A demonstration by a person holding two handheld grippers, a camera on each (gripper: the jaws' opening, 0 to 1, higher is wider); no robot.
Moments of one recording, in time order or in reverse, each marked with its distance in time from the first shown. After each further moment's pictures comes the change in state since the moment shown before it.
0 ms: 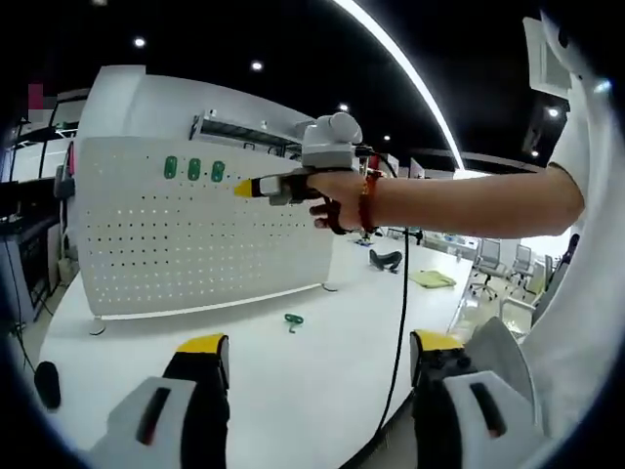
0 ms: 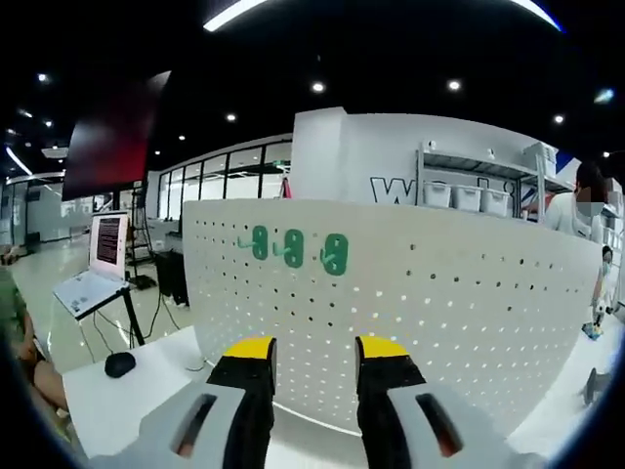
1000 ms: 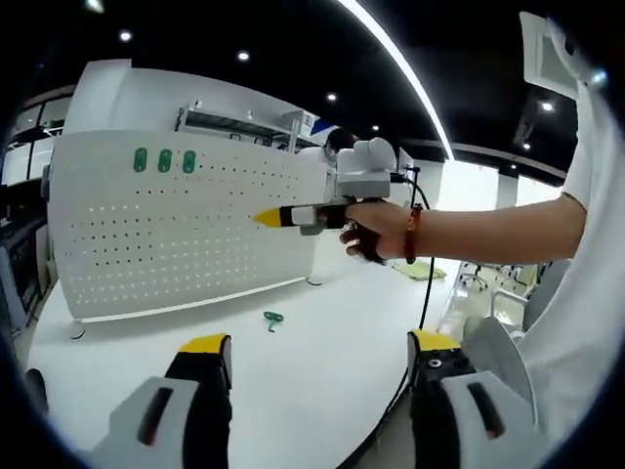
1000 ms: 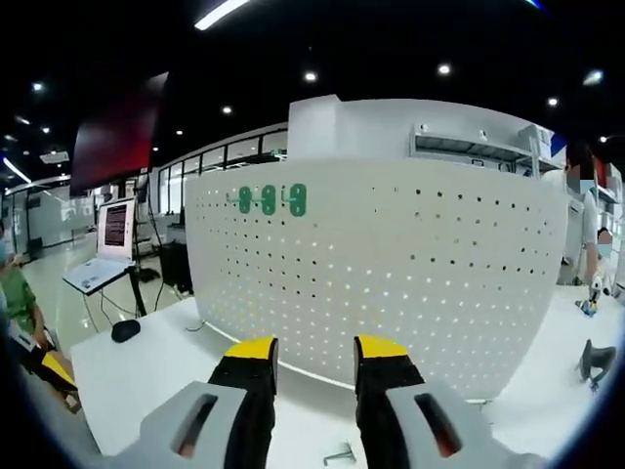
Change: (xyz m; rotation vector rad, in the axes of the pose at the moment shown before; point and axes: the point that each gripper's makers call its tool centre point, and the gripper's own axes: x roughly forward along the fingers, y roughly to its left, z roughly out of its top) left arm 0.031 -0.024 -0.006 0.015 0.056 -0.060; right arm -0.068 -0.043 -0.067 0.045 0.067 -0.008
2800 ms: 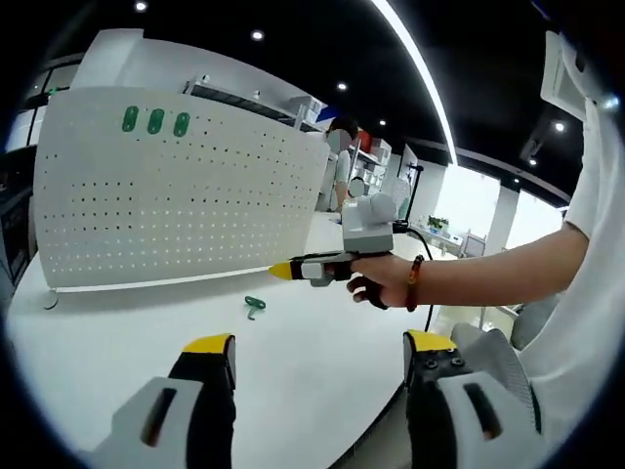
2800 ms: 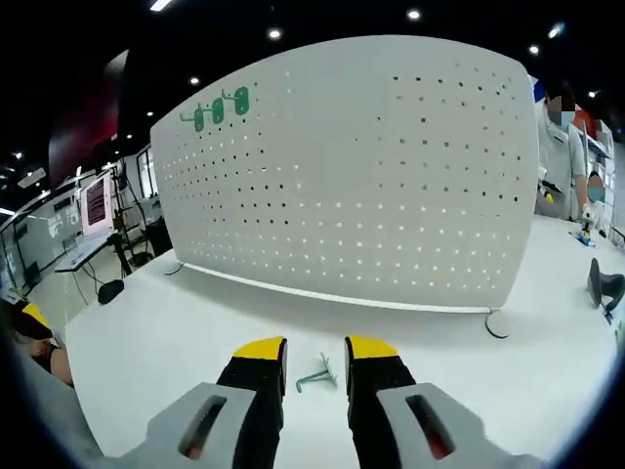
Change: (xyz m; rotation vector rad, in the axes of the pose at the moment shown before) left arm 0.038 -0.008 -0.018 -0.103 0.057 -0.027; right arm -0.005 -0.035 -0.133 0.140 0.217 -0.024
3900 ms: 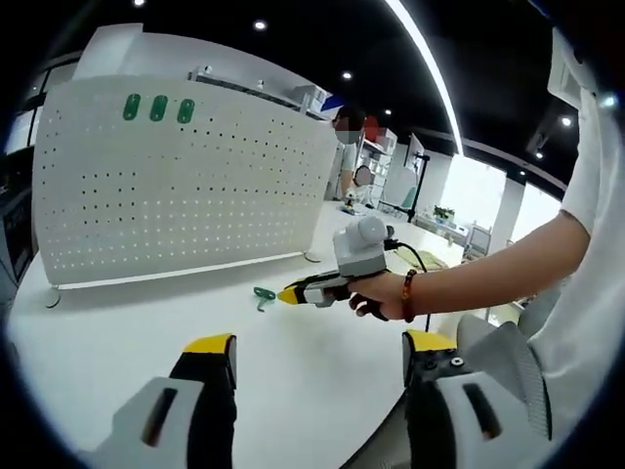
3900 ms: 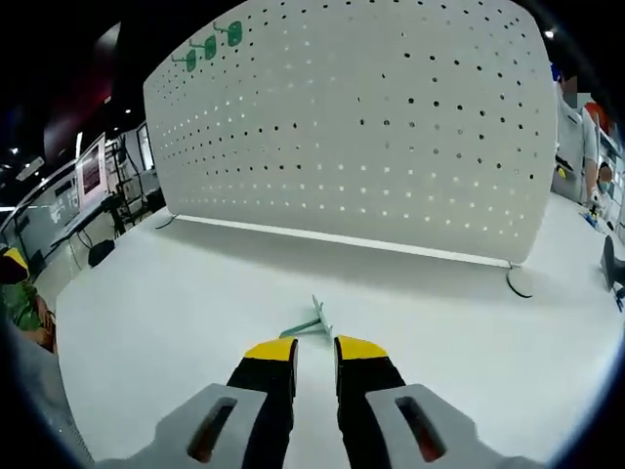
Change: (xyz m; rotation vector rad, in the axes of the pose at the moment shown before) left arm 0.009 0.015 -0.008 -0.002 0.051 0.029; right arm 0.031 -0.010 -0.059 -0.010 0.139 0.022
